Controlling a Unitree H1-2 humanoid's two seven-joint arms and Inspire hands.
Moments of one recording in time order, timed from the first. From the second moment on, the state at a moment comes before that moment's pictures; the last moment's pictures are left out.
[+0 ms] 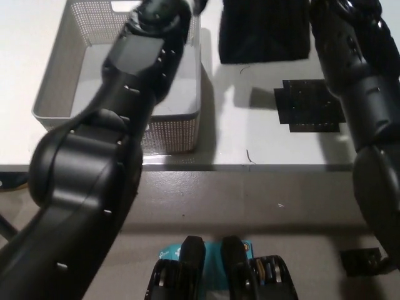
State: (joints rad) left_arm -1.50 0.04 0.15 1.32 -0.09 -0.03 -0.09; right_arm -1.40 -0.10 -0.15 1.03 0.32 0.02 -0.14
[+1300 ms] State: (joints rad) left_arm -1.26 0.21 0.22 0.71 -0.10 0.18 0.01; right_arm -1.63 0.10 -0.09 1.34 0.22 -0.10 -0.12
